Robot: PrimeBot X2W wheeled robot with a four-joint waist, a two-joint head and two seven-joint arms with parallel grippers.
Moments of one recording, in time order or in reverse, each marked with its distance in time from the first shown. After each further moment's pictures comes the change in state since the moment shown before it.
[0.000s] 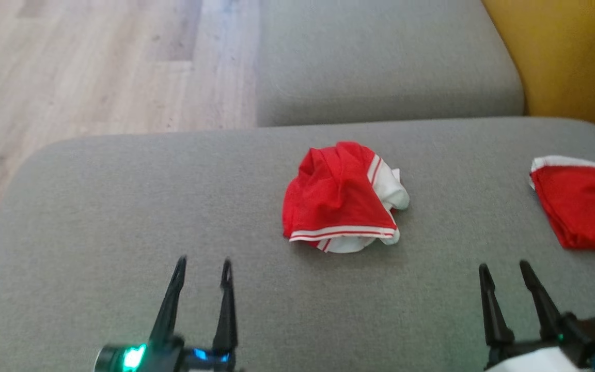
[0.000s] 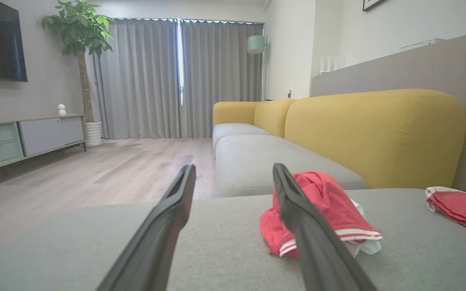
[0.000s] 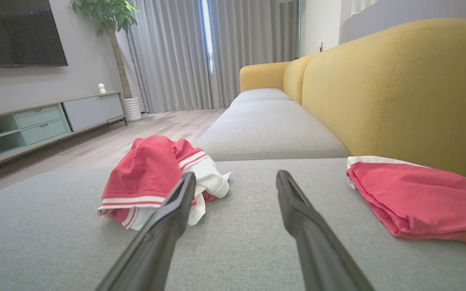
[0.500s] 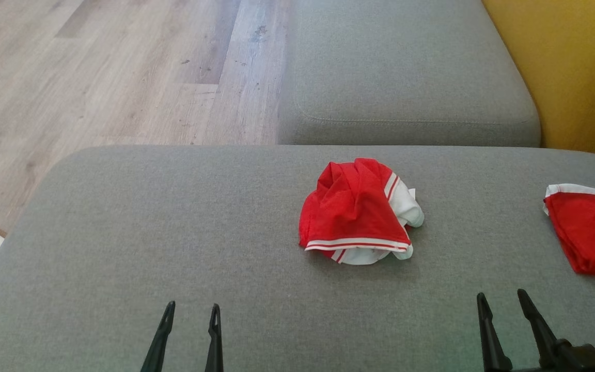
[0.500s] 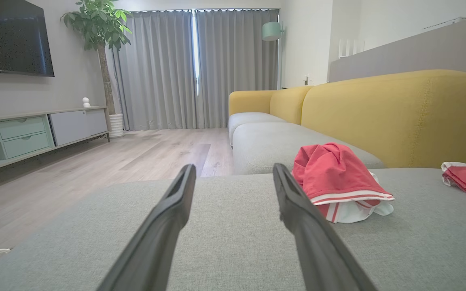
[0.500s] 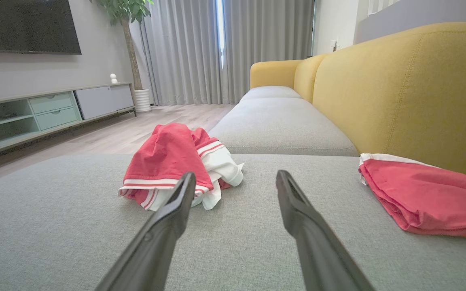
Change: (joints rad) left arm 0.199 0.016 0.080 -0.060 0.068 -0.063 -0.001; right arm 0.106 0.033 -0.021 -0.020 -0.058 0.000 0.000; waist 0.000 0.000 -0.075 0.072
